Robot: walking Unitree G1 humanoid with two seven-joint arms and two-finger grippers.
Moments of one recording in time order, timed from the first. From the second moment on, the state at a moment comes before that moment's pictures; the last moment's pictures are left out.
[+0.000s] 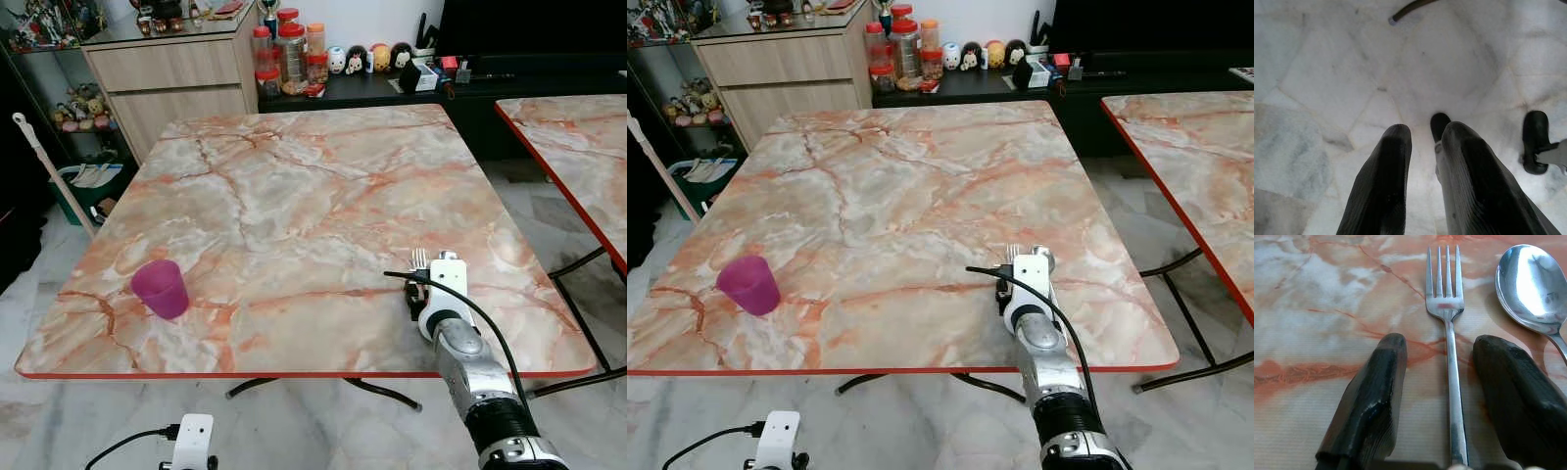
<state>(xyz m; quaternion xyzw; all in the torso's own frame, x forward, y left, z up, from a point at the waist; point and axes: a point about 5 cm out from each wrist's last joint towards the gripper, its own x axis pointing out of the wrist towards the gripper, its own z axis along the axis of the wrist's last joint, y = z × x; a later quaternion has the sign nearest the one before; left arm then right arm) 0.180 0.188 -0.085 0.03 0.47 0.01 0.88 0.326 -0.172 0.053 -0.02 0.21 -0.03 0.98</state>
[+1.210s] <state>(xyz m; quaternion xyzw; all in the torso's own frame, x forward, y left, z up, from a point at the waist) 0.174 0.183 -0.089 -0.01 0.48 0.01 0.88 0.327 -0.171 0.054 -0.03 0.22 -0.02 0.98</state>
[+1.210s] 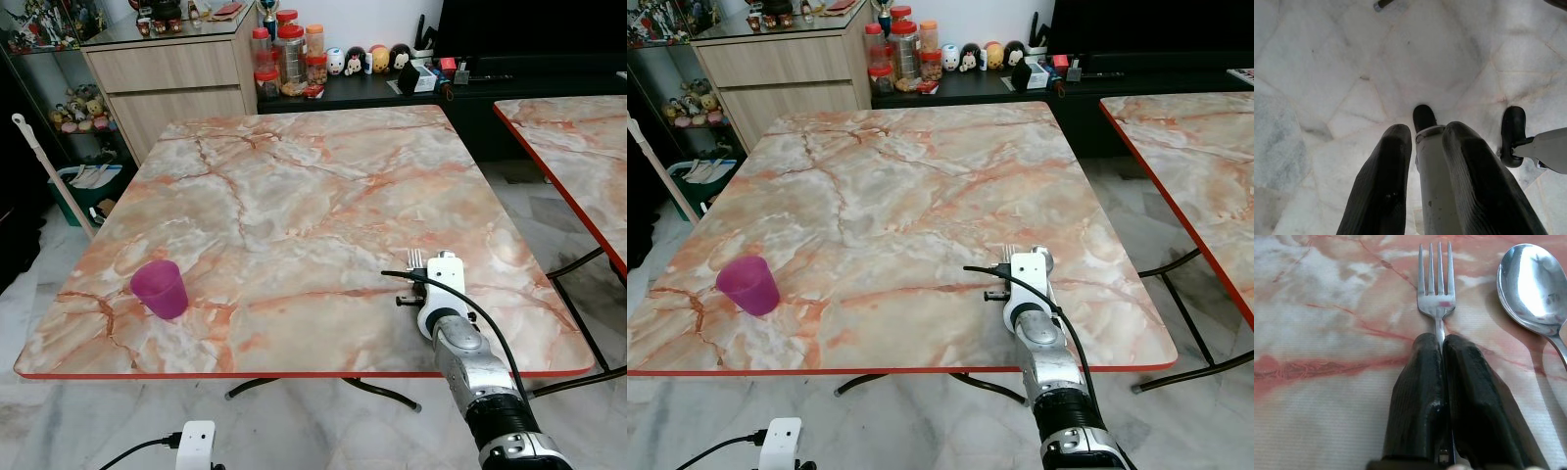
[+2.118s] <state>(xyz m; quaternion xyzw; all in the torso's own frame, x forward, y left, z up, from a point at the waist) 0.177 0.194 -0.087 -0.01 0.47 0.07 0.88 0.338 -0.144 0.117 -0.02 -0.04 0.06 1.00</state>
